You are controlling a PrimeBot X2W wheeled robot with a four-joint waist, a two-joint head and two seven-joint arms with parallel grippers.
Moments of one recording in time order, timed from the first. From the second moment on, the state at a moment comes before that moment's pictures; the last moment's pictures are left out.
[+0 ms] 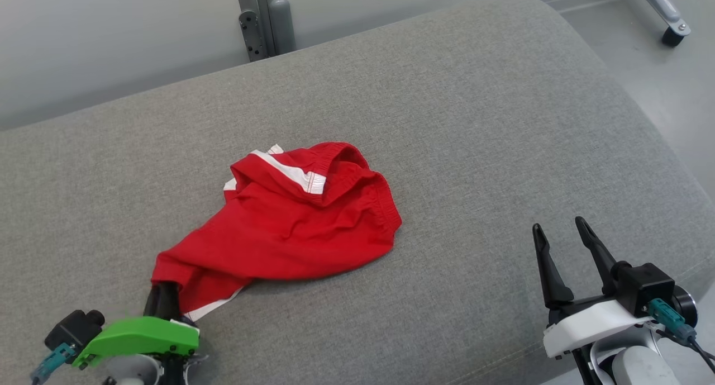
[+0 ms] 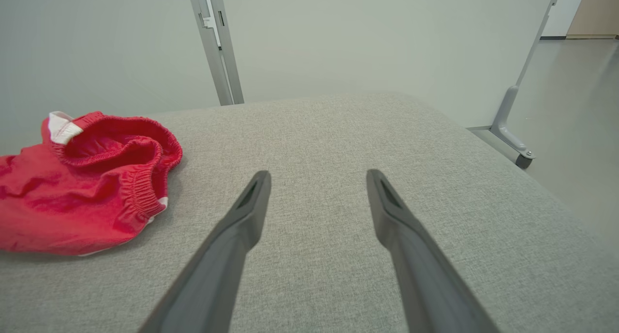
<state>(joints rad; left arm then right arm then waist) -0.17 0.12 -0.10 0.51 -1.08 -0.01 -0.19 -0.04 -0.12 0.05 0.18 0.16 0.13 -0.26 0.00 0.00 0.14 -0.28</state>
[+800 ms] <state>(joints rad) -0.17 0.27 -0.62 0.00 -0.51 0.15 0.09 -0.05 -0.11 0.07 0.18 0.17 0.13 -0.26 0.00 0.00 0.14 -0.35</state>
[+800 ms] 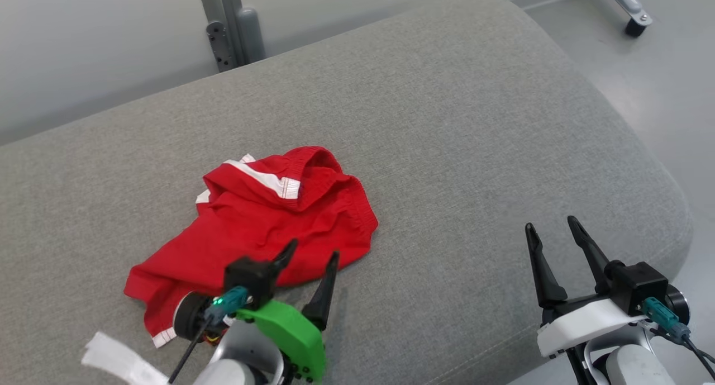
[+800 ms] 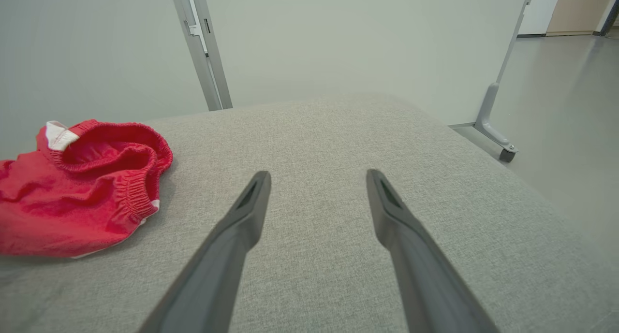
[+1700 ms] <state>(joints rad) -0.38 0.15 -0.74 0.36 -0.52 -0.02 0.07 -0.06 -0.08 0.04 0.18 0.17 0.13 -0.26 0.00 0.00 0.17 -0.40</state>
